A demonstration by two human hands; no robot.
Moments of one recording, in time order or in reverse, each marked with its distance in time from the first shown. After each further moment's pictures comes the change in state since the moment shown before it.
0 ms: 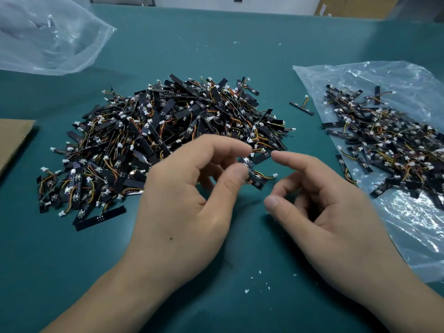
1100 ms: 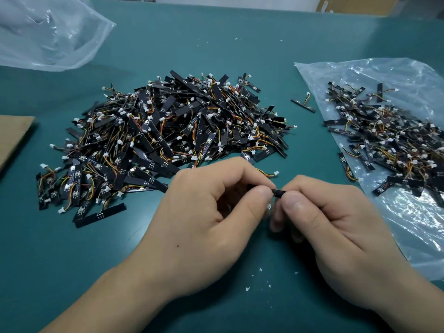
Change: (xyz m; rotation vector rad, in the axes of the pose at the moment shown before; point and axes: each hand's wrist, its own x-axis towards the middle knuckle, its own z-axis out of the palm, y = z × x) left_hand -0.003 0.011 0.001 -0.153 -0.290 -0.098; right_hand 0.000 -0.004 -0.005 0.130 -0.109 -0.144
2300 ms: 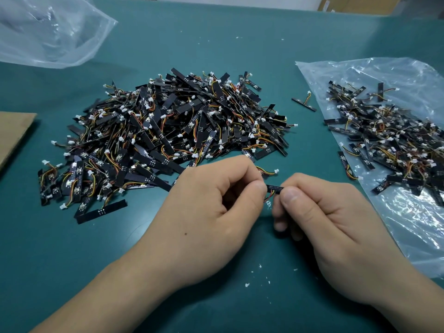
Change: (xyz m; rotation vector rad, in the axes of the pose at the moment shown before) left_hand 0.004 -0.004 0.001 0.104 -0.029 -0.068; right_hand 0.001 -0.003 0.002 -0.051 -0.011 0.050
